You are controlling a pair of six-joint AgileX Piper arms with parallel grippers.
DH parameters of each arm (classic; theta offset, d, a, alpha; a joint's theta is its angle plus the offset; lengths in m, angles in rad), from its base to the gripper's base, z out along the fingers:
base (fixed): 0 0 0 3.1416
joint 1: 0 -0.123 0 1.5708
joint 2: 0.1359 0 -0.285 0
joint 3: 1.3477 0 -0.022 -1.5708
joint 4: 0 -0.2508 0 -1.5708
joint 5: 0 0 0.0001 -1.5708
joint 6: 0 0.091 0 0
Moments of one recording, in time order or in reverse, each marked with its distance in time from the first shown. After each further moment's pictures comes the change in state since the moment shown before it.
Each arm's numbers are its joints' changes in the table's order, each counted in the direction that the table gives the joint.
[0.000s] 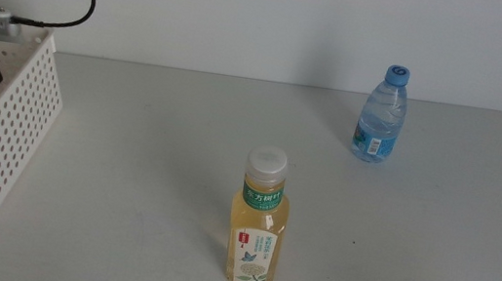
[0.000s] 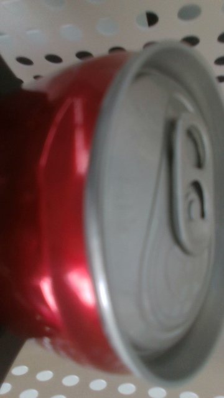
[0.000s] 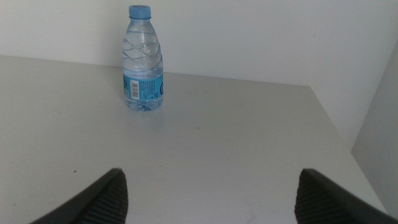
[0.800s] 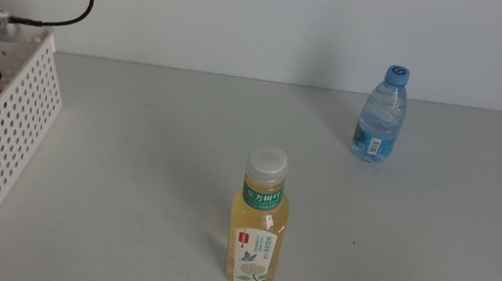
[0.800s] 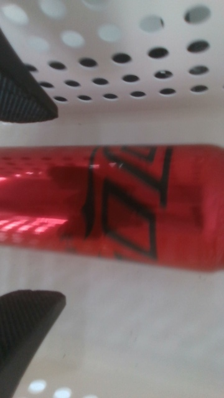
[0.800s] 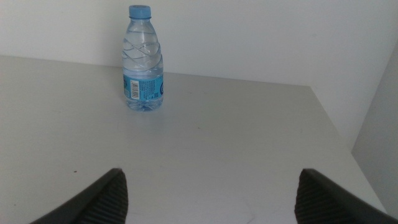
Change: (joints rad) left arm 0.001 0.057 -0.080 -0.023 -0.075 -0.052; right arm 0.000 0.000 0.000 0.000 0.000 0.000
